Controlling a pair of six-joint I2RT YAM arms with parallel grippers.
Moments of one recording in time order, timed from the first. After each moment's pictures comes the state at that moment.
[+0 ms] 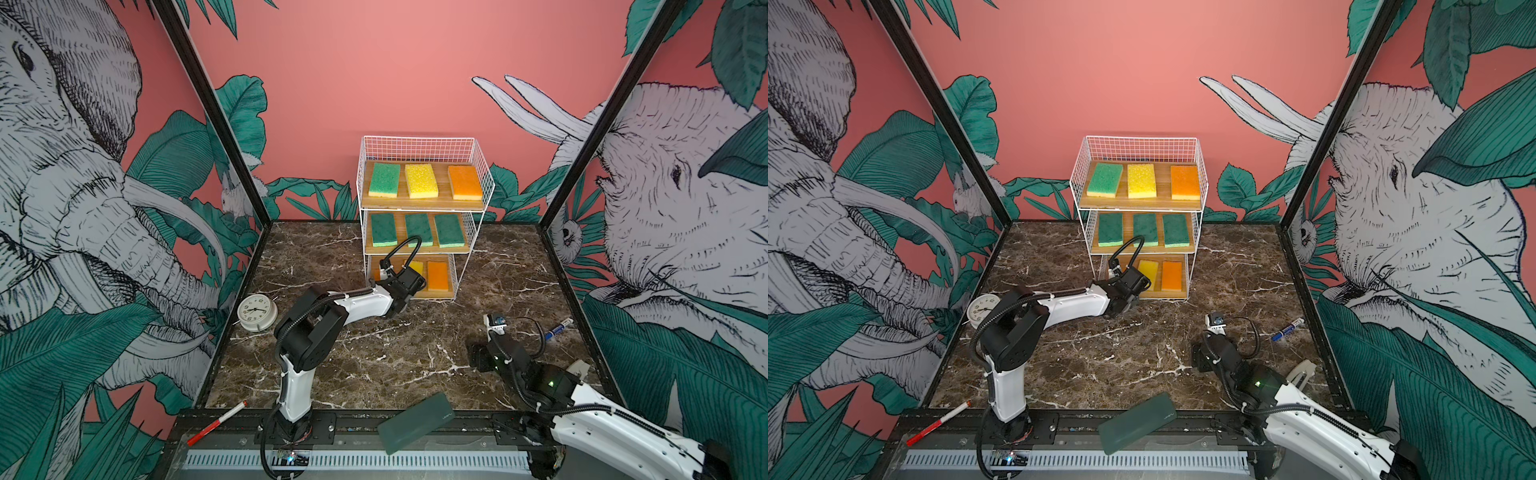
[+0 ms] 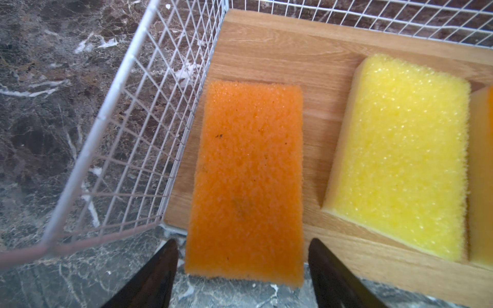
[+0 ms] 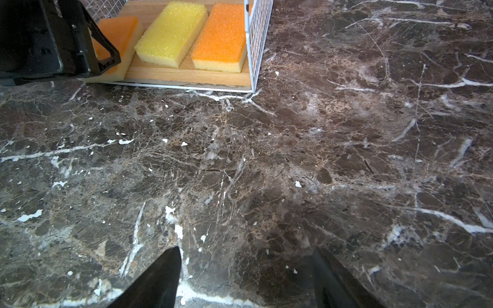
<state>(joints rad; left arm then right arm) -0.80 1.93 1.24 -0.40 -0.59 -0.85 0.86 0.62 0.34 -0.48 0.42 0.52</state>
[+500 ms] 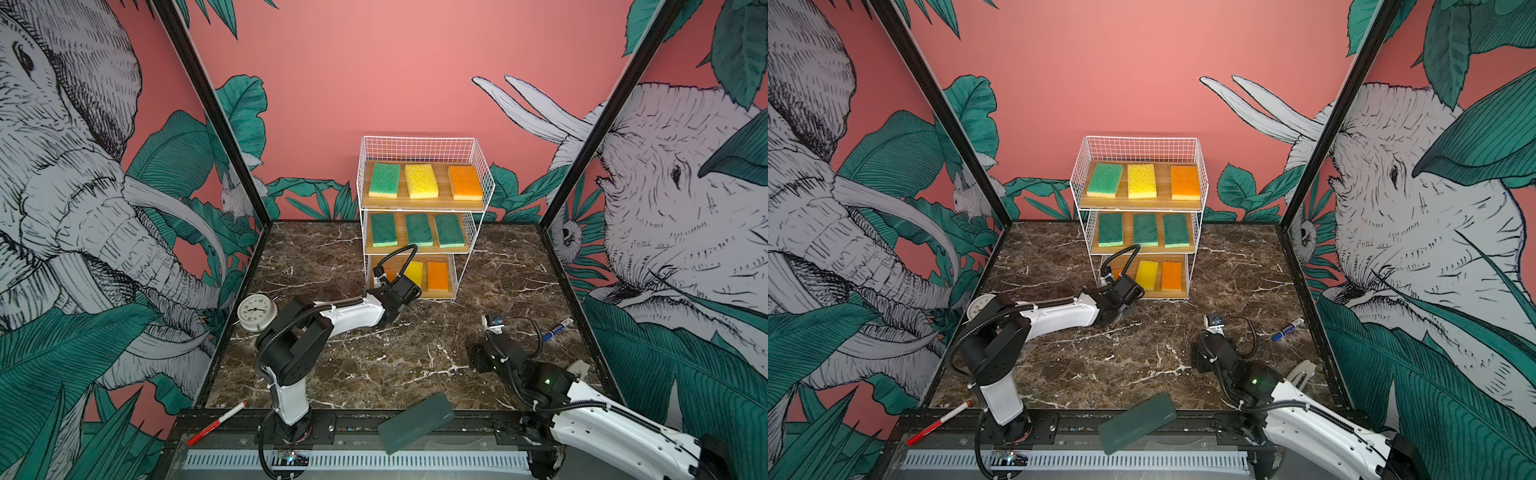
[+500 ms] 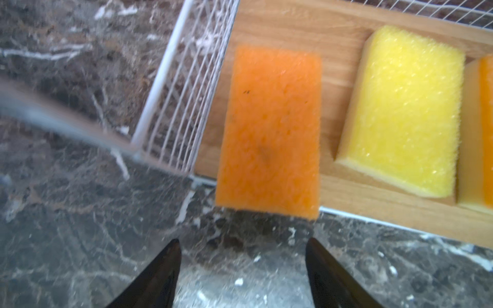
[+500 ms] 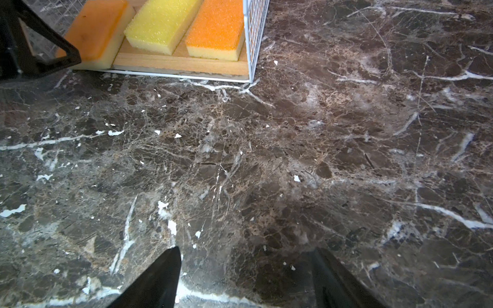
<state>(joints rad) -0.83 1.78 1.07 -0.40 -0.55 -0.92 0.86 0.66 0.34 -0.48 0.42 0.52</state>
